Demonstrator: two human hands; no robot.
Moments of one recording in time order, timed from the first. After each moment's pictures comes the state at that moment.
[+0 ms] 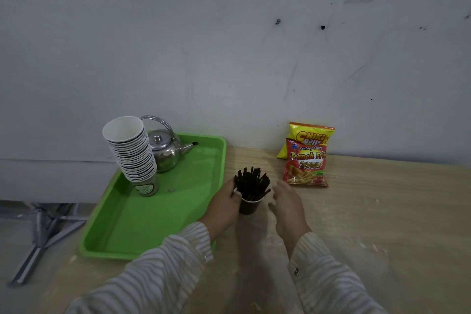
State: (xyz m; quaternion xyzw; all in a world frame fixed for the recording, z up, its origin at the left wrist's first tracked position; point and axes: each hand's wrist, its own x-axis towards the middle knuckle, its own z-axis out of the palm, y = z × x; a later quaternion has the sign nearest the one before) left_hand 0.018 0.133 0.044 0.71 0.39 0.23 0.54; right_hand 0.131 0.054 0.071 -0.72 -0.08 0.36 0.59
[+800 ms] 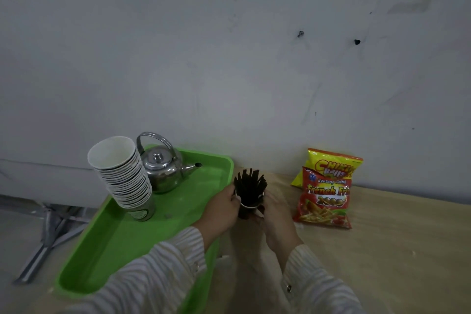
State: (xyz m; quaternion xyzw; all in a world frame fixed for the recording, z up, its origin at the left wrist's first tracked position) left_hand 0.050 0.201 0.048 0.72 0.45 0.20 0.48; right_hand 0.158 0.135 0.046 -0.63 -0.14 0.47 0.60
